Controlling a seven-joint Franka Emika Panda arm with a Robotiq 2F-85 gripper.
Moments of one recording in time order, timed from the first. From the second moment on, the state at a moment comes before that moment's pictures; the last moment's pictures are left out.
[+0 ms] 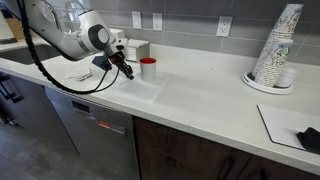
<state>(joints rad) 0.21 0.47 -0.23 -1.97 -0.40 2.79 0.74</state>
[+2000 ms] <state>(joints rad) 0.48 0.36 -0.69 -1.87 -0.92 2.98 1.37</state>
